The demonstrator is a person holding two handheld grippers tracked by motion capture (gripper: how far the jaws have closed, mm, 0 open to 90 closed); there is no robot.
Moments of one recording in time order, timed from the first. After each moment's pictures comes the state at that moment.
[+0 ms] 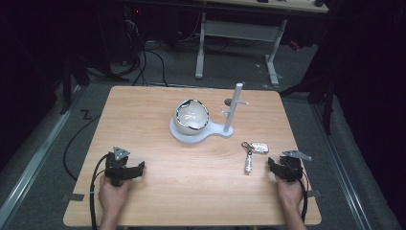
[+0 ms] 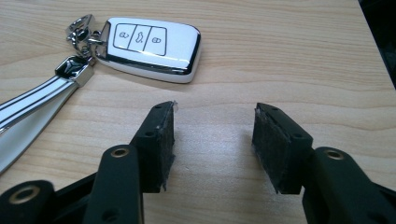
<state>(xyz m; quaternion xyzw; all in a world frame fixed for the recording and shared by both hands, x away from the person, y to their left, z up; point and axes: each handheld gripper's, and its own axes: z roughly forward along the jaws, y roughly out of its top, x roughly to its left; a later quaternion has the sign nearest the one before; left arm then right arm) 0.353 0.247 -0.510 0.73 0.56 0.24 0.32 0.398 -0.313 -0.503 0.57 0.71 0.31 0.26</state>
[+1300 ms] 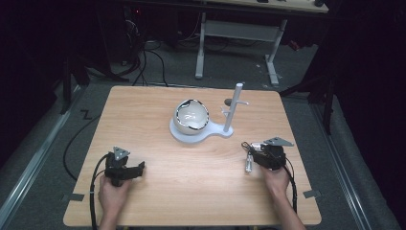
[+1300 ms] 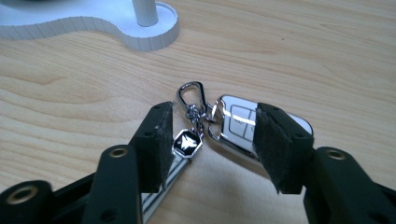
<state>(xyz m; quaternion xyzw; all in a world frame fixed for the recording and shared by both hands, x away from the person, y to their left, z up) 0.353 0.247 -0.510 0.73 0.56 0.24 0.32 0.425 -0.257 -0.476 0.49 0.76 0.35 0.24</state>
